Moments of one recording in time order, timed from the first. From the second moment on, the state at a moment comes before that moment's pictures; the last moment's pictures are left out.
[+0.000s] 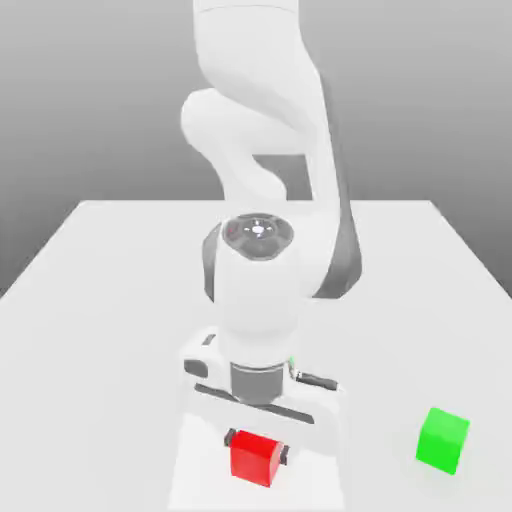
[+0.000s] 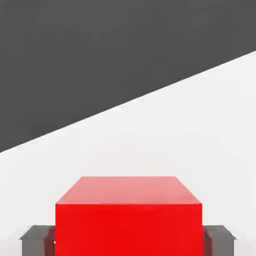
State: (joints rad) arm -0.10 0.33 0.08 -2.57 -0.10 2.90 1.25
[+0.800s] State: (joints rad) arm 0.16 0.28 0.34 -2.48 -0.24 2.74 0.96
